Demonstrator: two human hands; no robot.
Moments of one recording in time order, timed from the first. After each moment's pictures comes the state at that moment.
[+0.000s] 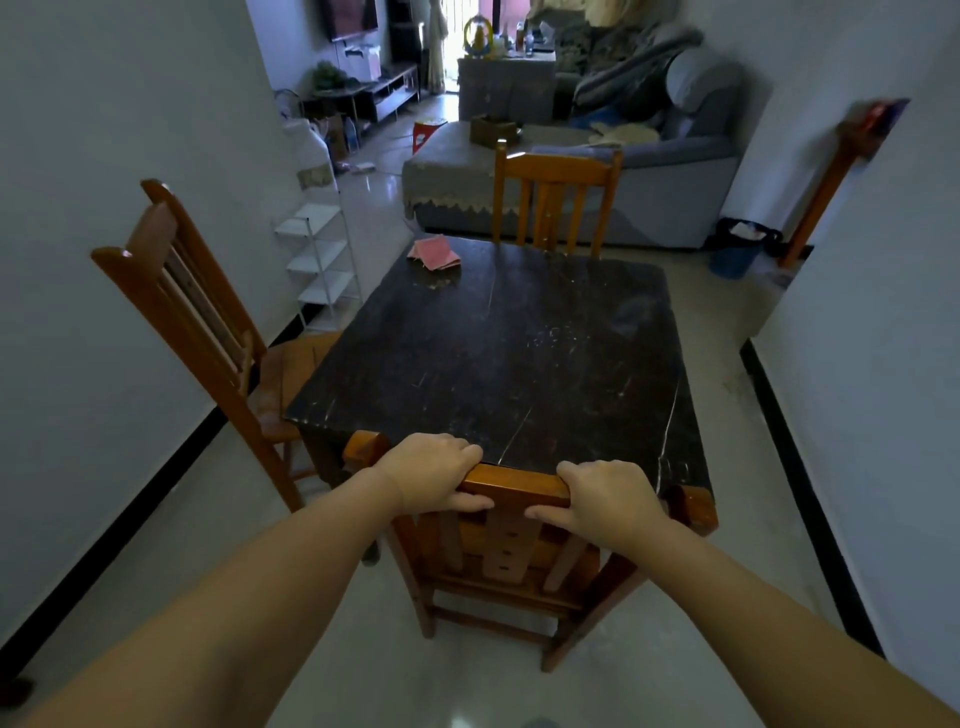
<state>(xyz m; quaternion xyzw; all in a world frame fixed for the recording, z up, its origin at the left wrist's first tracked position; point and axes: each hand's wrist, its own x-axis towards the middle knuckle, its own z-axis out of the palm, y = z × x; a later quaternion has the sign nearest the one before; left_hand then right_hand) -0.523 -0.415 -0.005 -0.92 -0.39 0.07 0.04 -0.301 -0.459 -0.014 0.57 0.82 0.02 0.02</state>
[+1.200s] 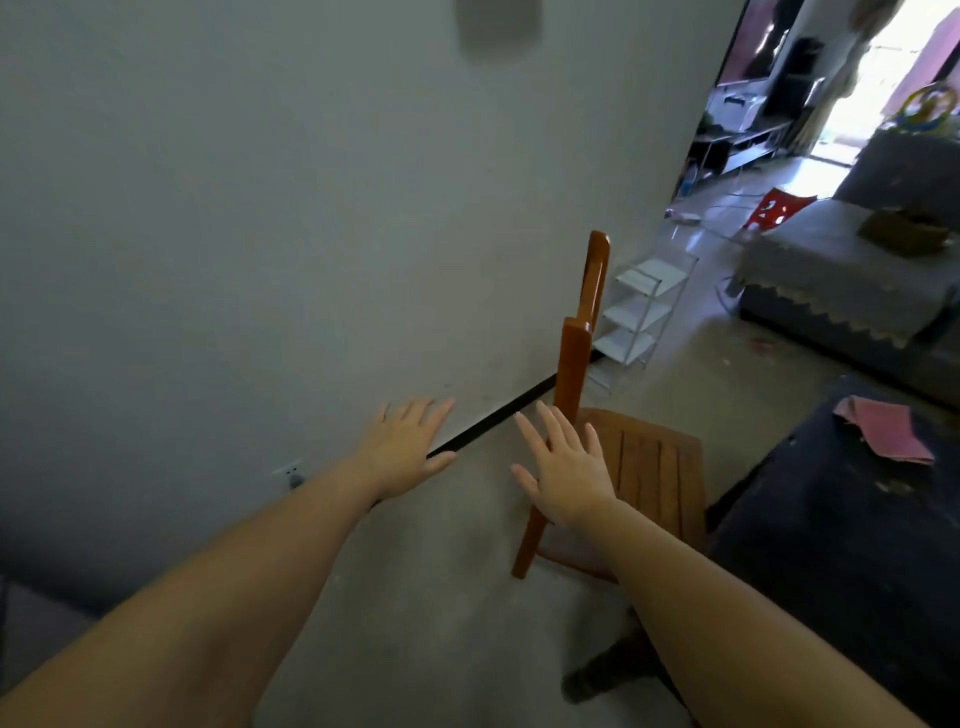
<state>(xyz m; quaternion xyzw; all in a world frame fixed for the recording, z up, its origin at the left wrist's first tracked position) -1.087 -0.351 0.000 -0.61 -0.79 0.01 -0.04 -0.894 -0.239 -0.014 0.34 0.94 -0.03 0.05</state>
